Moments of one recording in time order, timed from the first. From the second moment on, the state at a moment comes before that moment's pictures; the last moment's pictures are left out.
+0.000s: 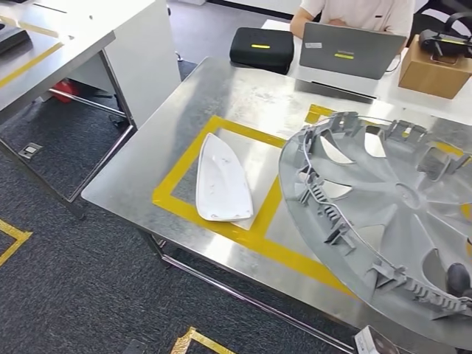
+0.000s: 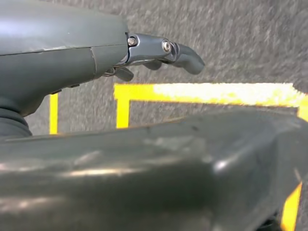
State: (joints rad) left arm -0.14 0.02 -1.48 -0.12 1.16 0.26 -0.13; right arm 0.45 0.07 -0.16 -2.35 1.57 -0.69 -0.32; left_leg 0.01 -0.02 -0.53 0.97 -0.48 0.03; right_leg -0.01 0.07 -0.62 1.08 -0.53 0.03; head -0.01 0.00
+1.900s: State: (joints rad) left arm -0.13 0.02 -1.54 -0.12 1.23 0.25 -0.13; right arm 0.45 -0.04 -0.20 -1.98 1.55 -0.69 0.01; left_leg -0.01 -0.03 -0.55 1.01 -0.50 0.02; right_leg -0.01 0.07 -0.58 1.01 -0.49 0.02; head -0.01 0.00
